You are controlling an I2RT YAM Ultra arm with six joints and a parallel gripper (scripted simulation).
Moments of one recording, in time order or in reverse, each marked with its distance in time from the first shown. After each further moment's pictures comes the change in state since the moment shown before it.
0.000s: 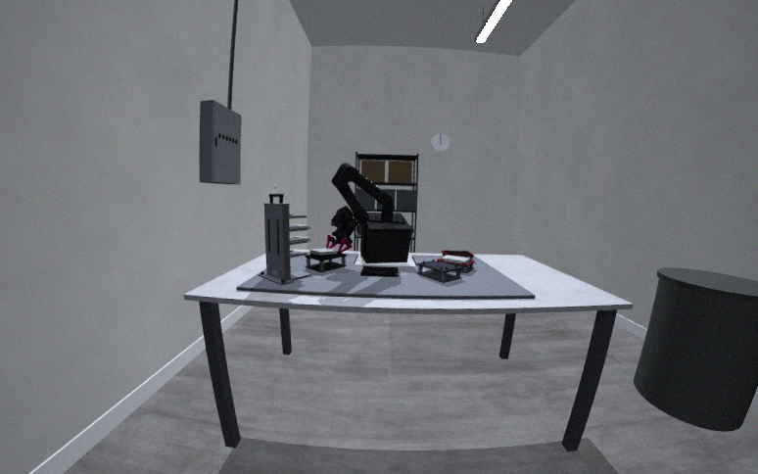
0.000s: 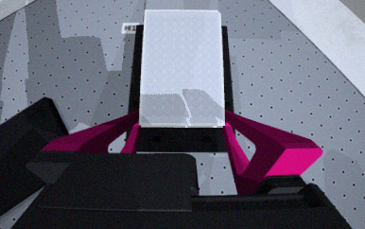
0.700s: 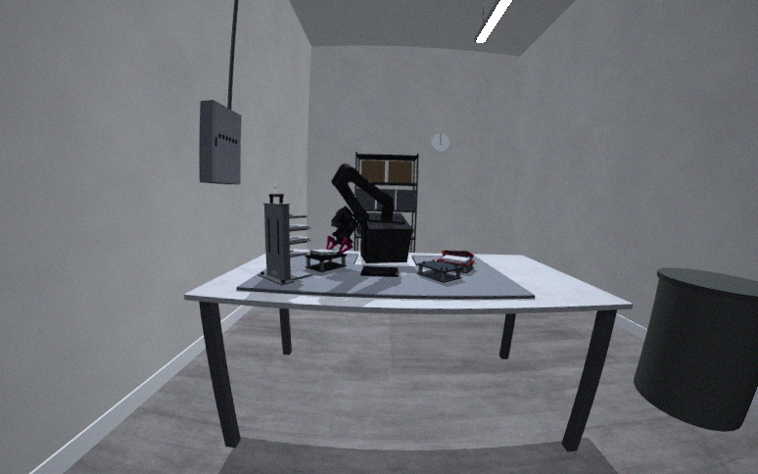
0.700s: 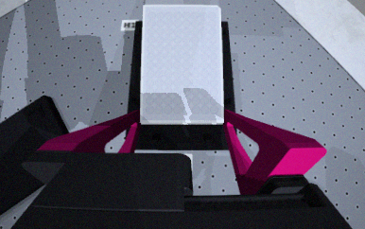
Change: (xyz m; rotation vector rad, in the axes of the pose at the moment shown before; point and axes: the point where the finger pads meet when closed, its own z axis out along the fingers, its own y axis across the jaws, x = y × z) arm 0.004 0.000 0.000 -0.001 0.009 0.006
